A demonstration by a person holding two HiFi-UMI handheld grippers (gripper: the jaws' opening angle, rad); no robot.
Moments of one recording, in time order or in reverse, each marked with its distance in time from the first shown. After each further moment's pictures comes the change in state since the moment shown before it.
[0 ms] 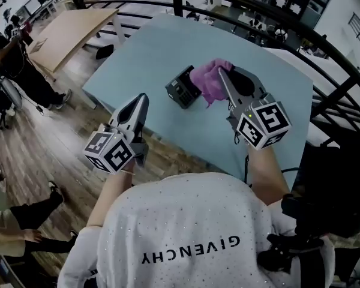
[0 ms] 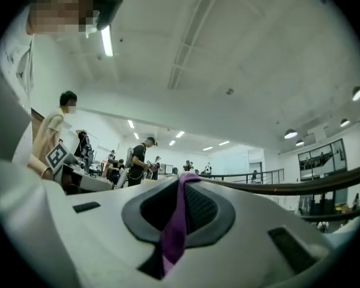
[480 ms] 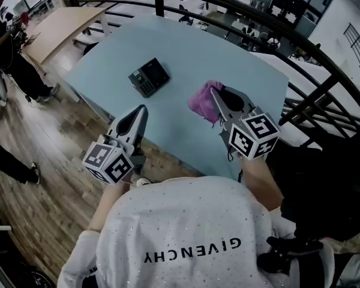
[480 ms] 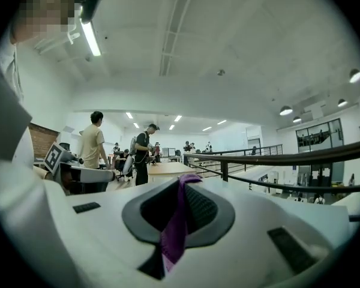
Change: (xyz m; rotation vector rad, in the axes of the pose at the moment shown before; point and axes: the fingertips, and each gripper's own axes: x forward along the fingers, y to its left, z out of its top) left arm 0.009 -0.169 -0.070 0.024 -0.050 -0.010; right arm -0.156 -0.053 -0.043 0.110 0.172 0.042
